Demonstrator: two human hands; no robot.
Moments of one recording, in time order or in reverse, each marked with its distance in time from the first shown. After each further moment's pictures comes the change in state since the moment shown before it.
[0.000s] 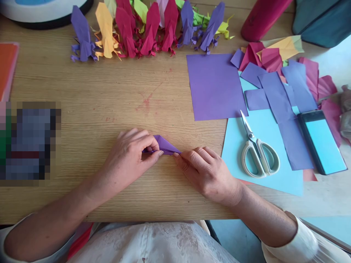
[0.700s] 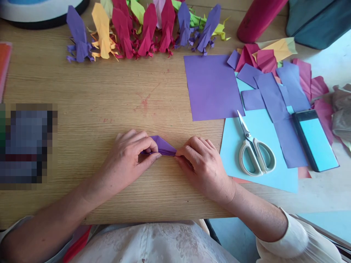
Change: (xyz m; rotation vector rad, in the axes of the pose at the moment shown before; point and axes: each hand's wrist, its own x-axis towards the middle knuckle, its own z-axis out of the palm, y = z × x) left_hand -0.005 -0.007 0.000 -0.061 0.017 0.091; right_hand 0.023 -0.007 -0.002 0.230 0.004 0.372
